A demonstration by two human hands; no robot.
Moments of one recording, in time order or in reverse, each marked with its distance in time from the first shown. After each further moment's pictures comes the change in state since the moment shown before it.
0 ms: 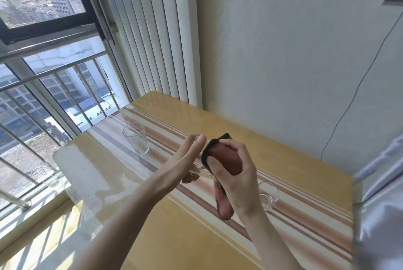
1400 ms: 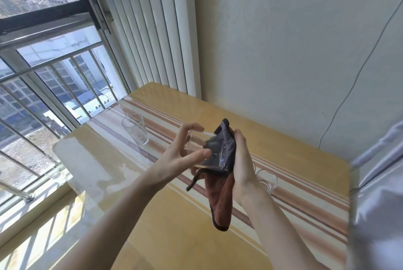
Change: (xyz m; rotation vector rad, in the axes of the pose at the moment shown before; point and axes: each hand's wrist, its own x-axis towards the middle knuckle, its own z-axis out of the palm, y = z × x) left_hand -0.005 -0.017 -0.002 -0.117 0.022 0.147; right_hand 0.015 0.008 0.001 0.350 -0.062 0.536
